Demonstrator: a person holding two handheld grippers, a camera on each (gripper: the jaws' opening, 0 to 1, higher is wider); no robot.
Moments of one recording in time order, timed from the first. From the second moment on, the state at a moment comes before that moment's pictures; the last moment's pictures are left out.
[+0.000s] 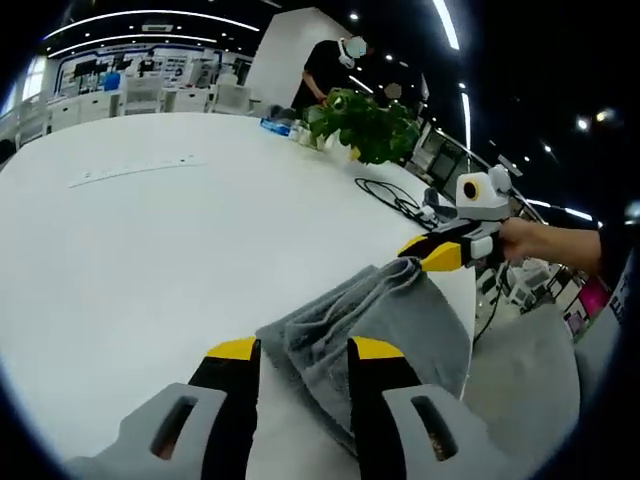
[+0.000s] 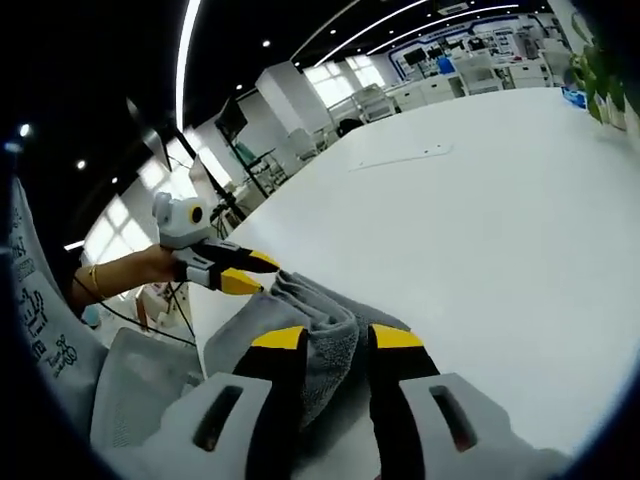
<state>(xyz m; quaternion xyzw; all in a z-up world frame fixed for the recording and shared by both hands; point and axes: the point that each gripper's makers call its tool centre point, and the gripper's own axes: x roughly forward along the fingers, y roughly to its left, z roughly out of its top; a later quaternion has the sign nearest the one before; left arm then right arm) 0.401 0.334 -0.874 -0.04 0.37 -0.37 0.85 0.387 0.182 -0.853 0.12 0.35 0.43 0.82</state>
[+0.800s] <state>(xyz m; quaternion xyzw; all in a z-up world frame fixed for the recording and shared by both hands) 0.407 0.327 -0.908 -0.04 0.41 -0.33 0.85 0.413 0.184 -0.905 0.04 0.40 0.39 0.83</state>
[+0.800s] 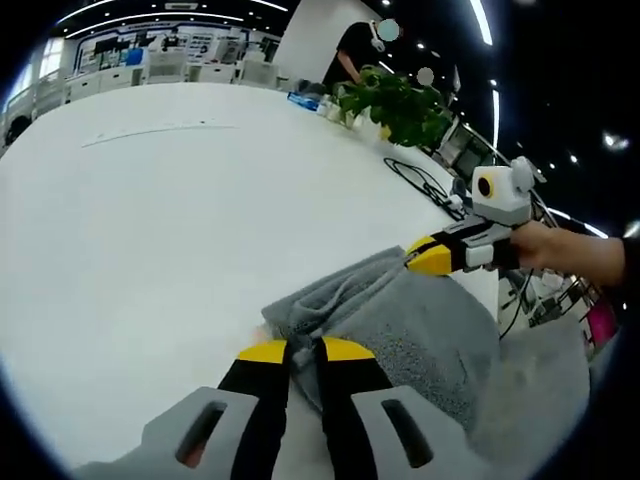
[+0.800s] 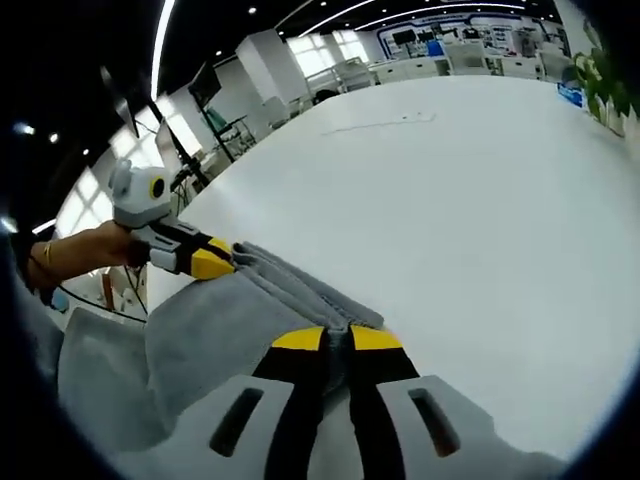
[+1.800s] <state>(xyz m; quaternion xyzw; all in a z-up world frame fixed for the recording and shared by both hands) 0.496 0.333 -0.907 -0.03 0.37 -0.31 0.88 0.503 0.190 -0.906 0.04 0.36 0.33 0.87</state>
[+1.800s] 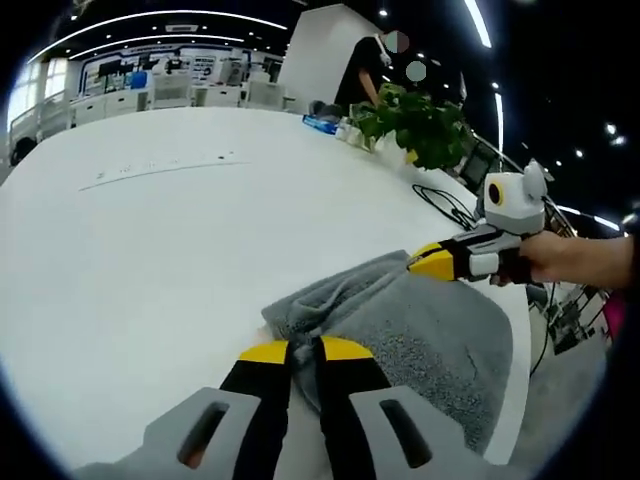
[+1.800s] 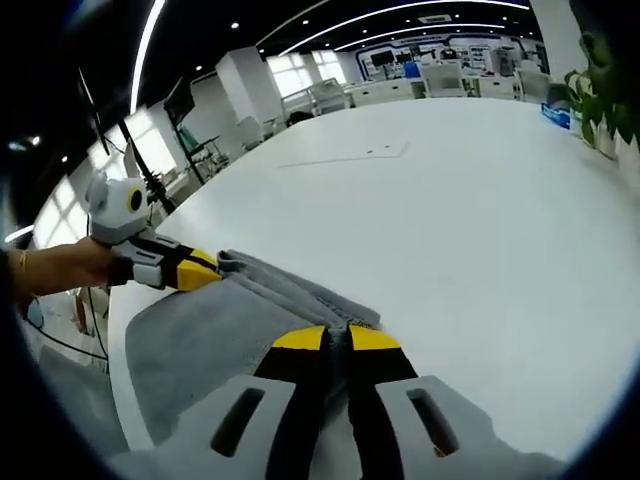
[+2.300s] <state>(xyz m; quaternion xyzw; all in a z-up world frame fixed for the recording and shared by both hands) 0.499 0.346 -0.867 0.02 0.29 -0.30 0.91 0.502 0.189 -0.876 0.01 0.32 0.30 0.90</state>
